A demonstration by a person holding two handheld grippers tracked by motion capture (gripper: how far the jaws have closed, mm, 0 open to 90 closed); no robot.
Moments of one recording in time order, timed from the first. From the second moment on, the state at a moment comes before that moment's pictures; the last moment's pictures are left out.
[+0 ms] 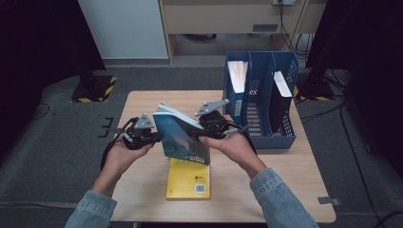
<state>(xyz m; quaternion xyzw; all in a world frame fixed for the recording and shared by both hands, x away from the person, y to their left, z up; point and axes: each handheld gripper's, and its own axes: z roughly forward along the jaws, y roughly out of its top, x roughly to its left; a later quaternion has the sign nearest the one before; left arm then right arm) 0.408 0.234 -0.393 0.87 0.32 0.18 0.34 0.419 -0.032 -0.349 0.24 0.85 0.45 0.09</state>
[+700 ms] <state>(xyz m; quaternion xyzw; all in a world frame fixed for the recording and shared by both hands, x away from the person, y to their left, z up) 0.399 0.235 -0.405 0.85 0.33 0.19 0.37 0.416 -0.031 -0.348 0.22 0.86 0.45 0.08</state>
